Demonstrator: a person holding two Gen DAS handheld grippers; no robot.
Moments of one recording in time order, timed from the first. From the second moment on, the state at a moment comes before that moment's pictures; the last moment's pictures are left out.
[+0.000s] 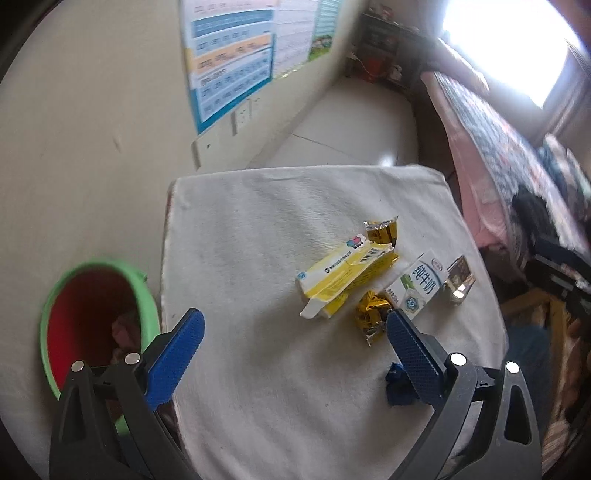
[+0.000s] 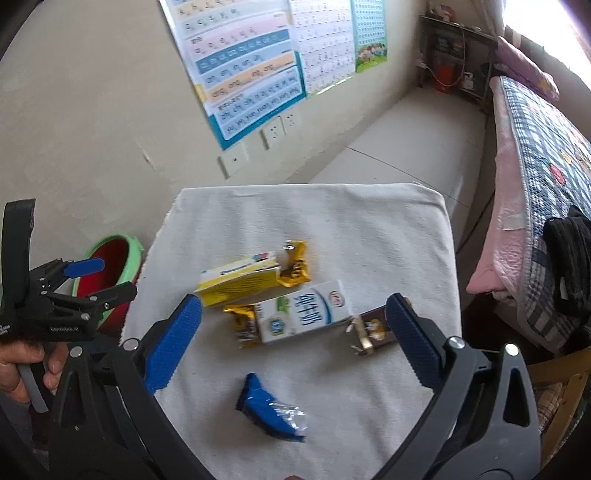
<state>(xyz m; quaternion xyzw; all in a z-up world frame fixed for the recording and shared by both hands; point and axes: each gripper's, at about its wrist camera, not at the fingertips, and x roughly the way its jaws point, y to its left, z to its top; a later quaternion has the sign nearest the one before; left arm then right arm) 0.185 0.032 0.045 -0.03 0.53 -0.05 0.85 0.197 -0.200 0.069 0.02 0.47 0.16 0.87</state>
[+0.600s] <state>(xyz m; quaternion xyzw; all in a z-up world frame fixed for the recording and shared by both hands) 0.243 -0.021 -0.044 0.11 0.58 -0.06 0.80 0.280 -0.180 -0.013 0.03 0.54 0.18 0.82</state>
